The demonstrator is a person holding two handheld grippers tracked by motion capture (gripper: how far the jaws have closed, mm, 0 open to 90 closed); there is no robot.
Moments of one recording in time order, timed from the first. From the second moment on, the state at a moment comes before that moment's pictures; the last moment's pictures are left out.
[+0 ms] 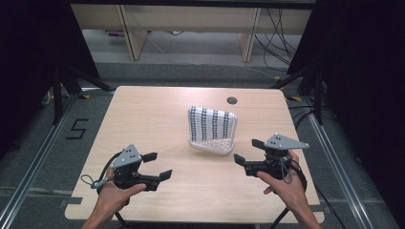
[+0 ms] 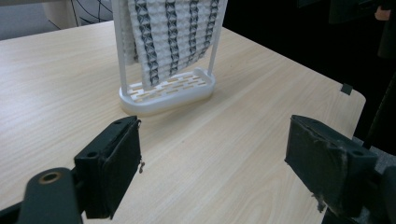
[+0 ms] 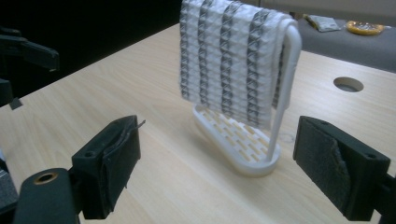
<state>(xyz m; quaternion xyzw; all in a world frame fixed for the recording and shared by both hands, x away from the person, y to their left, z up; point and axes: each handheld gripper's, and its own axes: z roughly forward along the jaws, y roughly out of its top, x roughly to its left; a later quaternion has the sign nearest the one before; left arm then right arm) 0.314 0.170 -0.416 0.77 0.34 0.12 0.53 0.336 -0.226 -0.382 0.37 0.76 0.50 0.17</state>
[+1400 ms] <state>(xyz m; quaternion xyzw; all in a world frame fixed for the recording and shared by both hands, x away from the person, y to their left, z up) 0.268 0.173 -0.489 0.80 0.35 0.11 0.48 0.292 -0.221 -0.472 0.36 0.83 0.41 0.14</state>
